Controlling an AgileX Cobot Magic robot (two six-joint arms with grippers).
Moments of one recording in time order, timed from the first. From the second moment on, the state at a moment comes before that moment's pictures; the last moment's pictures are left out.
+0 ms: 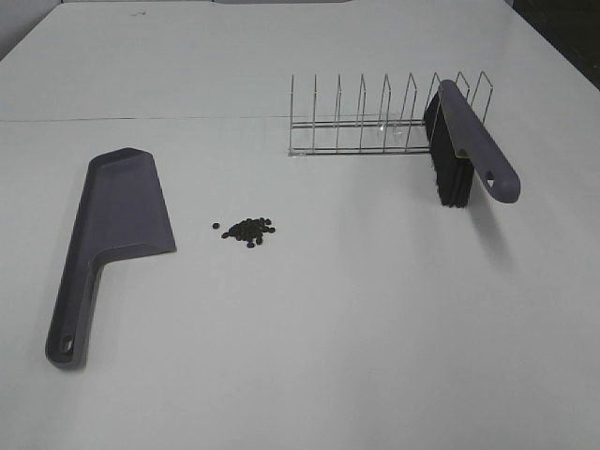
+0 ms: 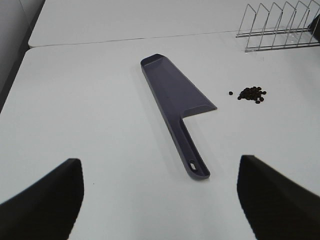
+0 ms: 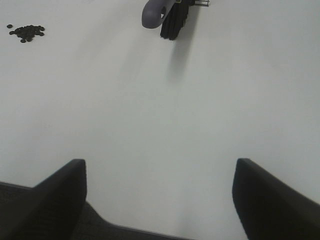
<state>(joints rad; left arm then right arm) -0.12 -0.01 -0.52 -0.05 1.08 0.01 0.07 0.08 -0.46 0.08 1.10 -0.09</state>
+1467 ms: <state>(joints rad) -0.12 0.33 -0.52 0.02 1.08 -0.11 0.07 0.08 -0.46 0.08 1.10 -0.09</state>
